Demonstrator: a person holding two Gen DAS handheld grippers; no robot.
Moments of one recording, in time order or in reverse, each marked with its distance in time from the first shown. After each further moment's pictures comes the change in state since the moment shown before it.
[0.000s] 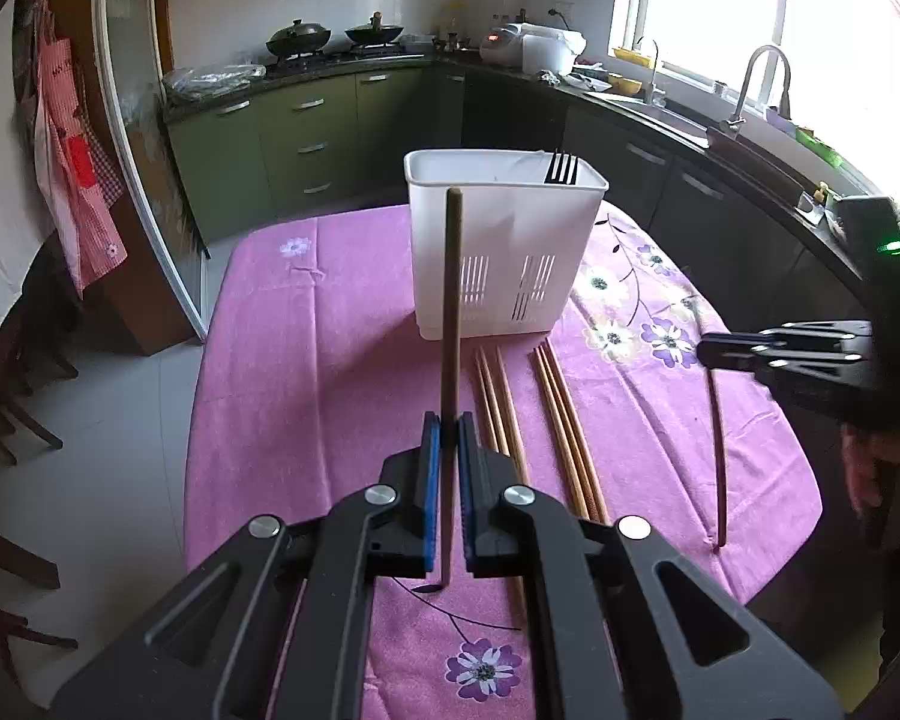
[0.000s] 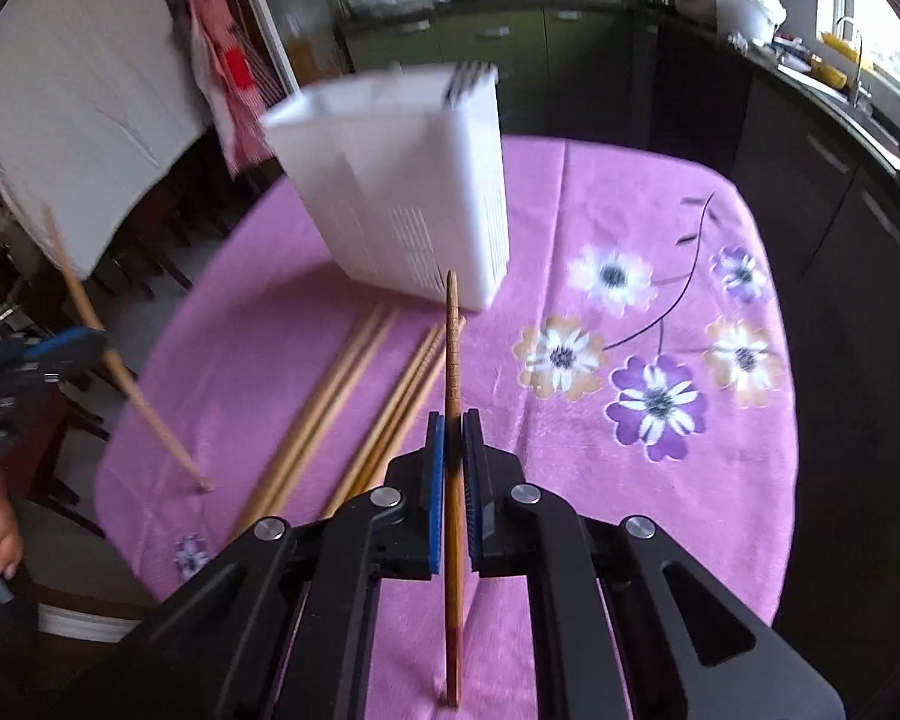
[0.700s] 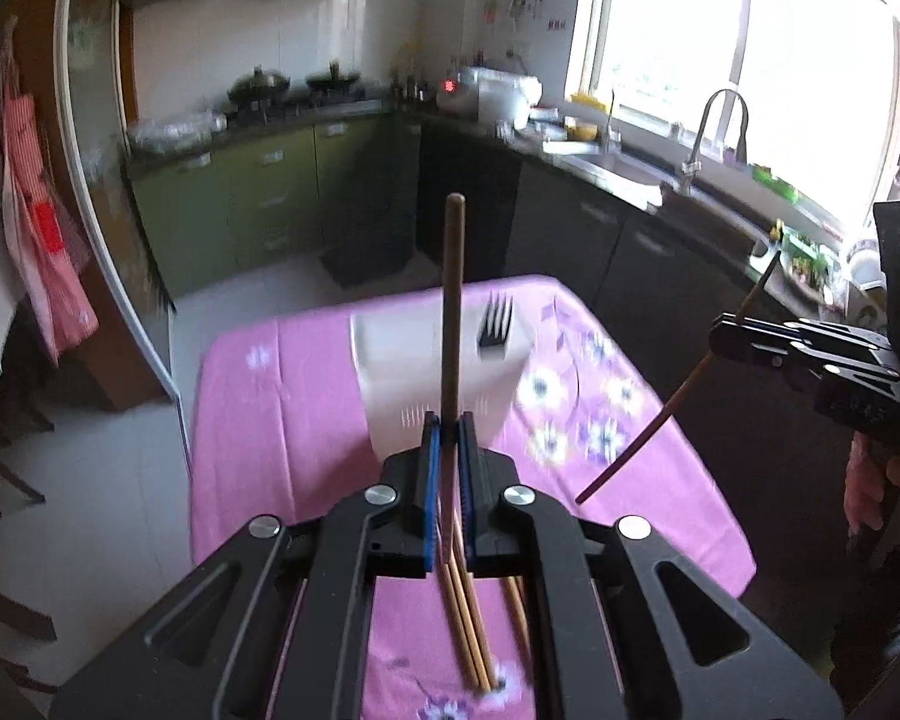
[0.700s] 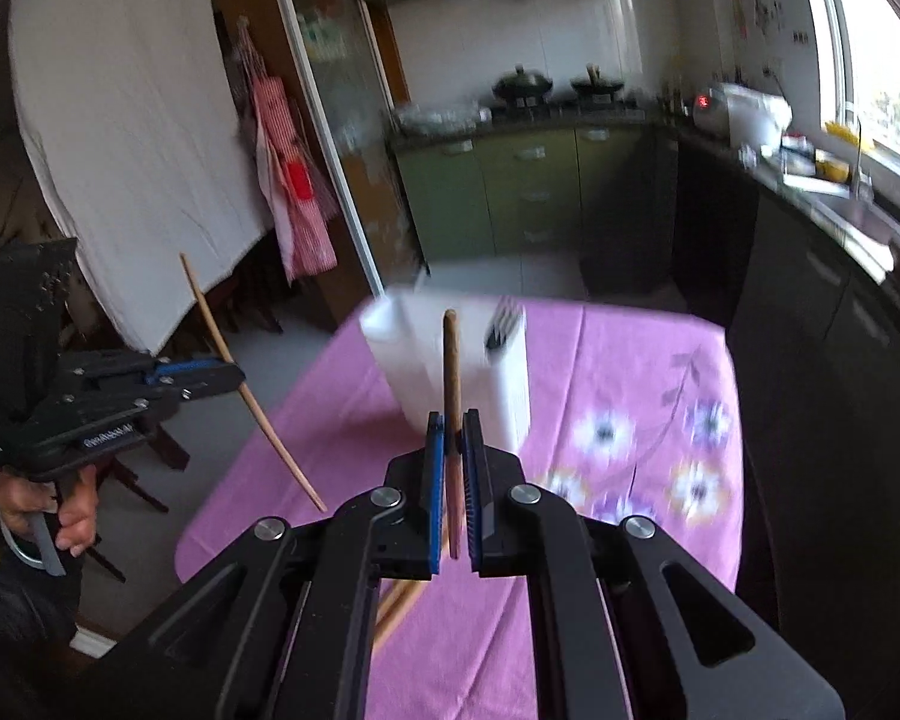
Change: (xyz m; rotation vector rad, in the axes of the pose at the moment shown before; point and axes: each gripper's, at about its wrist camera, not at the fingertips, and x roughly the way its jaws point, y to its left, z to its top) left arm -0.052 -0.012 0.106 0.038 -0.106 -0.086; right arm -0.139 0.010 0.068 -0.053 -0.280 0.092
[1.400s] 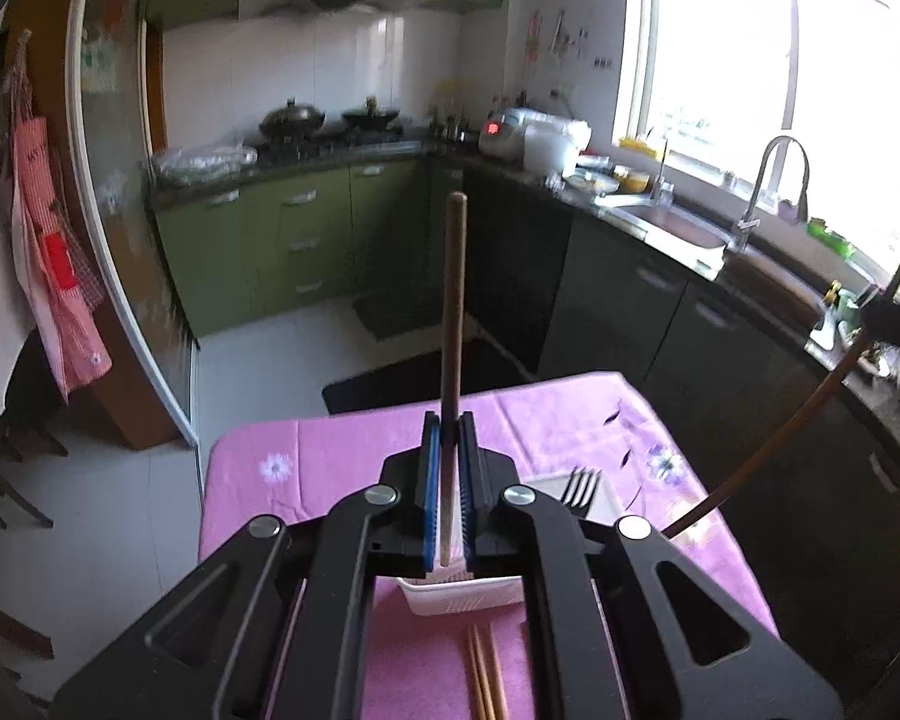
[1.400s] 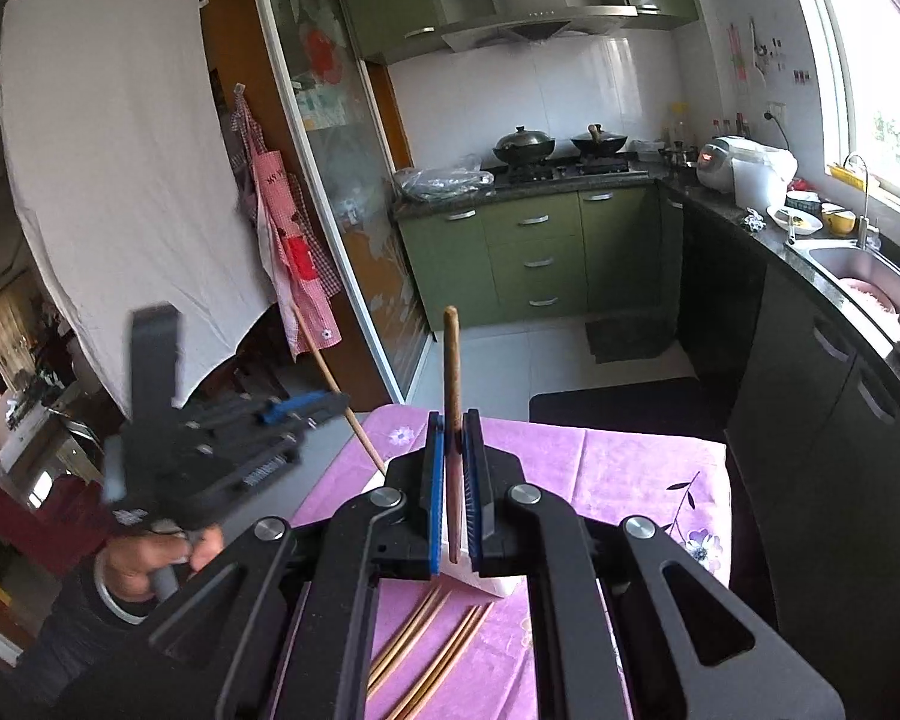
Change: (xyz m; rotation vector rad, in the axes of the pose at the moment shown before) left arm 0.102 0.027 0.085 -0.043 -0.049 0.084; right arm 0.013 -0.016 0.114 0.031 -0.084 0.009
